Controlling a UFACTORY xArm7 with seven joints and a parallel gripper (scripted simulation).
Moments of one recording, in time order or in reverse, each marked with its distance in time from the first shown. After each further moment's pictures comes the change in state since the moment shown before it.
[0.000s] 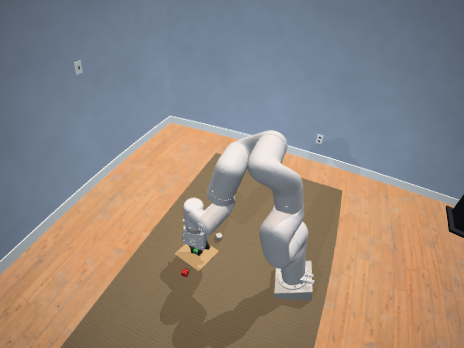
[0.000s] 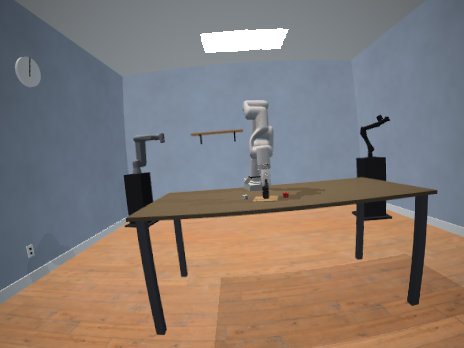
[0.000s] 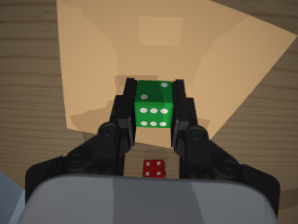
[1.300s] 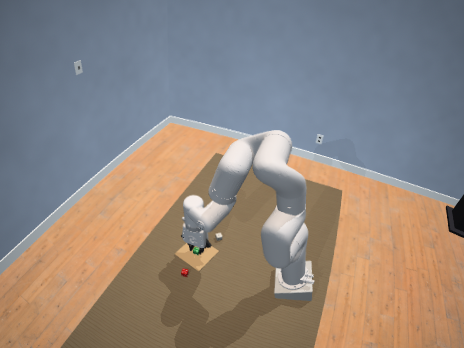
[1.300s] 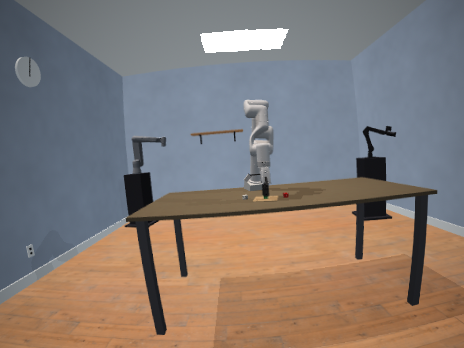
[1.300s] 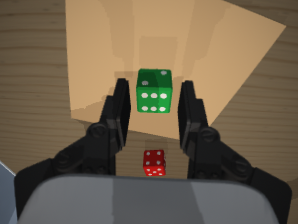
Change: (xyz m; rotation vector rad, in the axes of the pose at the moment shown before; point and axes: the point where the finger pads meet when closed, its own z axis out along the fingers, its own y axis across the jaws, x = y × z) arm 0.000 0.000 -0.014 -0.001 0.000 0.000
